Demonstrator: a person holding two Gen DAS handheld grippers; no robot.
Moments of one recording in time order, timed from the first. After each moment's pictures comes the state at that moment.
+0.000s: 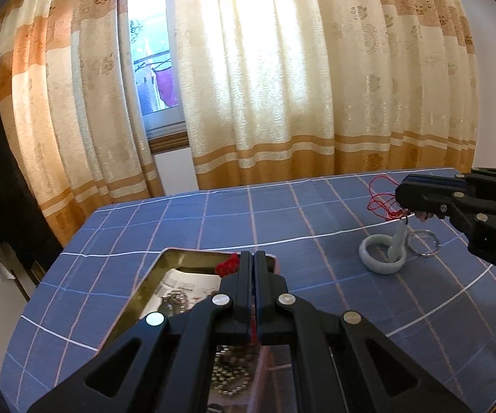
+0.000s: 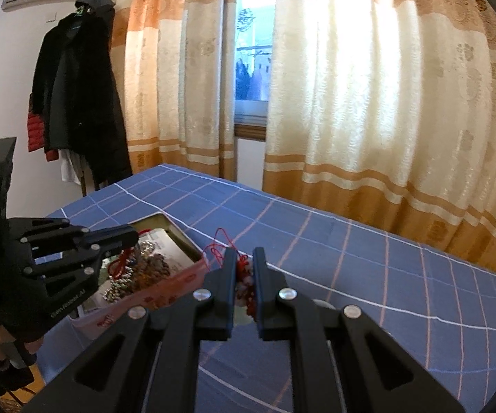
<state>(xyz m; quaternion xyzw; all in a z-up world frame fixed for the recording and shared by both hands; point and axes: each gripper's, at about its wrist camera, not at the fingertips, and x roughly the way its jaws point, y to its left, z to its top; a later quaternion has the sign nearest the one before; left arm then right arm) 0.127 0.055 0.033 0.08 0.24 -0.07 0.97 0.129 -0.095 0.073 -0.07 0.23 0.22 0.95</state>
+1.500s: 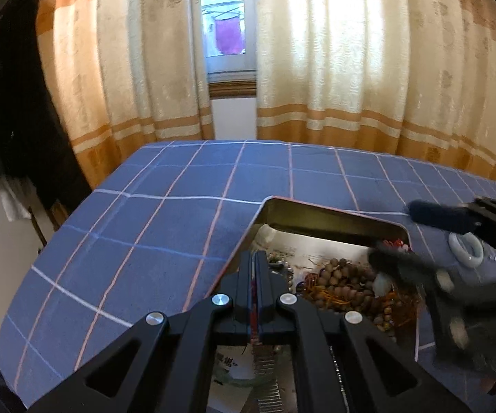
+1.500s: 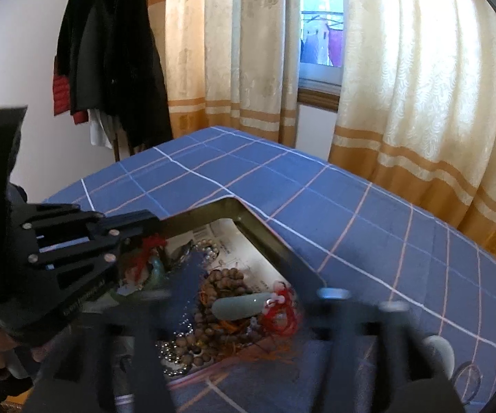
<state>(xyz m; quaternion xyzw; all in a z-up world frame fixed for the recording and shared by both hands) 0.170 0.156 -0.007 0.00 0.31 0.02 0.95 0.179 0.015 0.025 -0.09 0.29 0.30 0.91</state>
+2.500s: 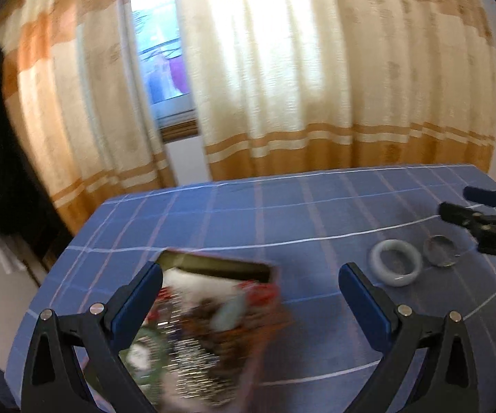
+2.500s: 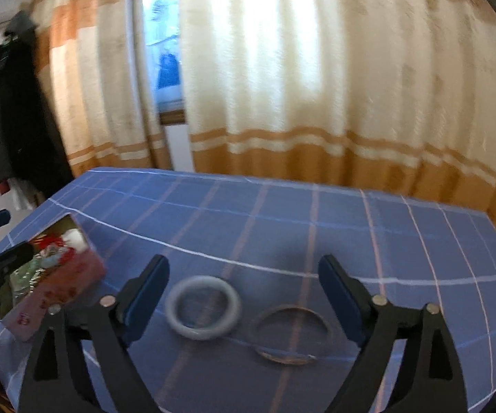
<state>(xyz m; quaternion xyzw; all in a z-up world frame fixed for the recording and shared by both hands) 0.152 0.012 0.030 0.09 0.26 -0.04 0.96 0.184 -0.217 0.032 0.01 0.29 0.11 0.95</state>
